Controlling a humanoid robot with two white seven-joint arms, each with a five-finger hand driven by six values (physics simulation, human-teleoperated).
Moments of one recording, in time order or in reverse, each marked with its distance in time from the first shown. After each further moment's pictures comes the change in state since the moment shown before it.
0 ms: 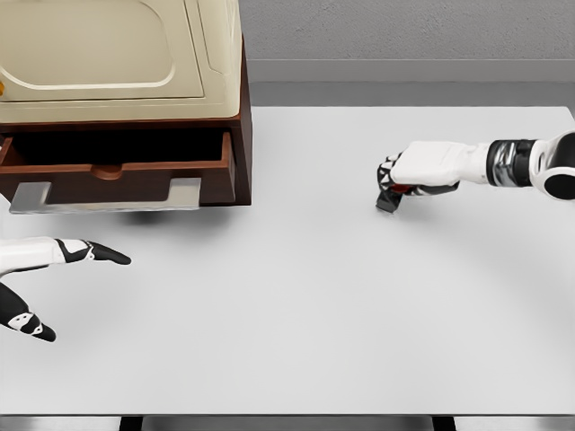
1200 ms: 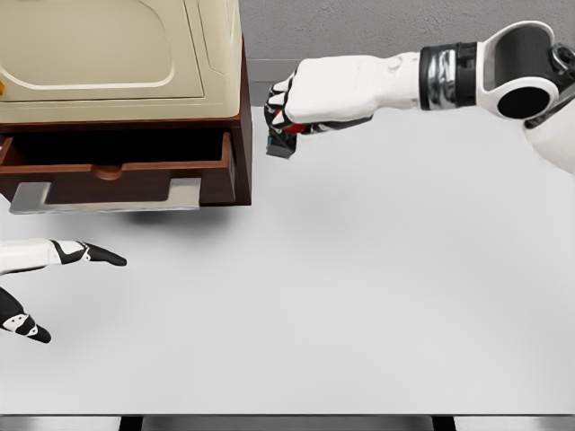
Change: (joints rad) left arm 0.007 0.015 0.001 0.000 0.000 0.000 0.000; right arm -0.337 0.139 0.142 -0.168 -0.220 0.000 0.000
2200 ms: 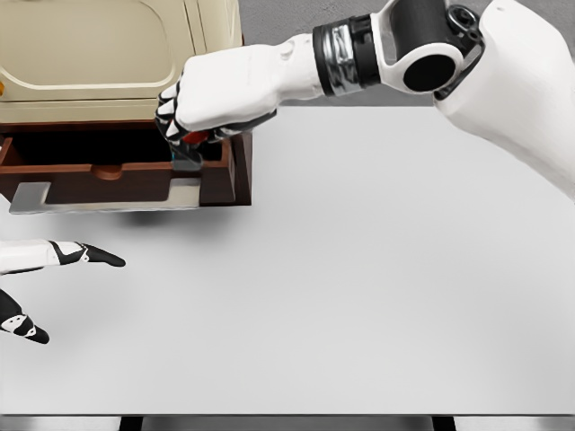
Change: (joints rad) left arm 0.002 0.006 -0.001 0.000 0.000 0.000 0.000; right arm -0.169 0.223 0.123 0.071 -0.084 0.000 0.000
